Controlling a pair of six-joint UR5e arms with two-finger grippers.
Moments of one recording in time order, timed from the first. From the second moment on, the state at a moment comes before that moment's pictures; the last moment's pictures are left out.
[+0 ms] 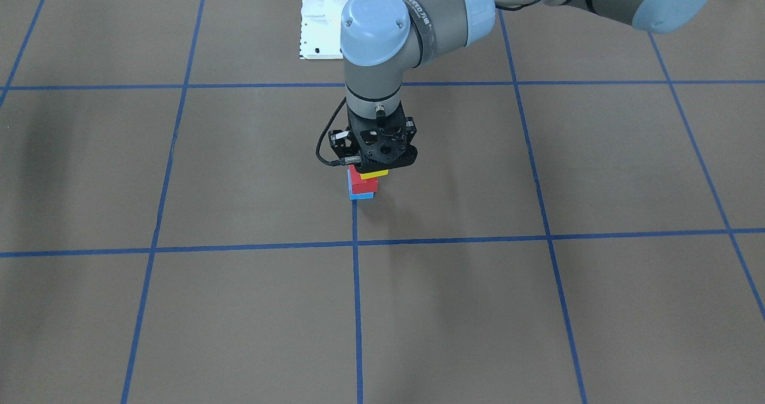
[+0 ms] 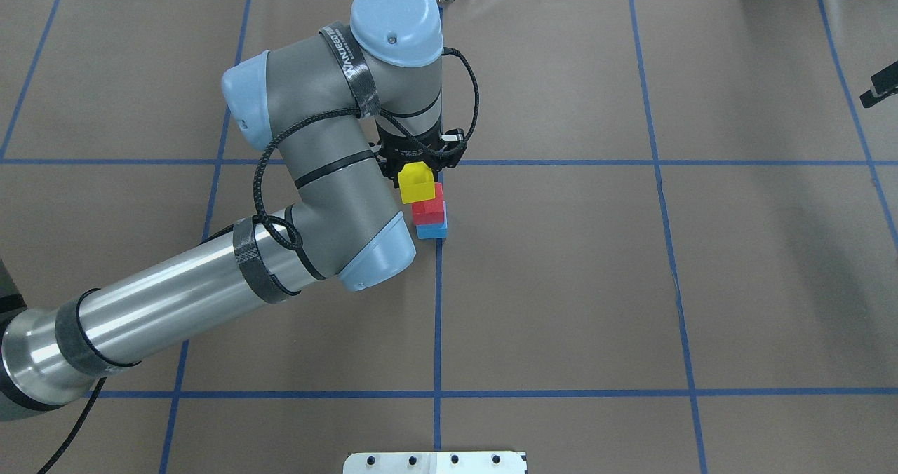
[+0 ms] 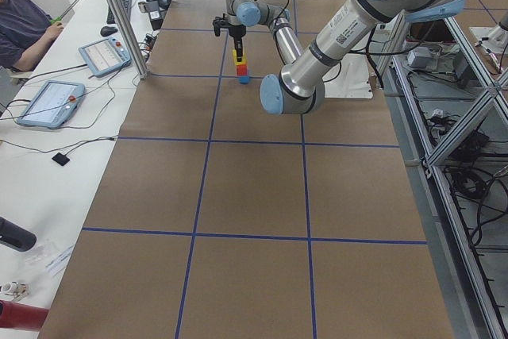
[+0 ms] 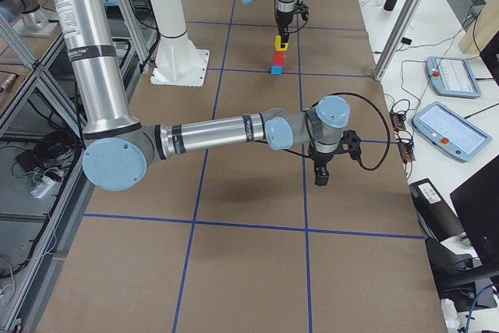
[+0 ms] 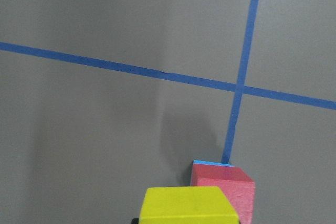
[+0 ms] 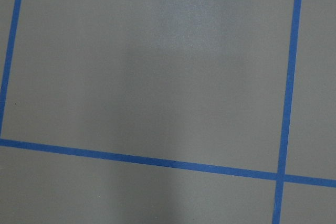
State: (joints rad) left arm -0.63 -2.54 -1.48 -1.39 -1.99 -1.27; right arm 1.40 -1.37 1.55 -1.49 2.36 0.20
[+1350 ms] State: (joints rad) left arm -0.60 -2.55 -1.44 -1.45 -1.98 -1.28; right arm 1.40 -1.37 1.55 -1.49 2.35 0.20
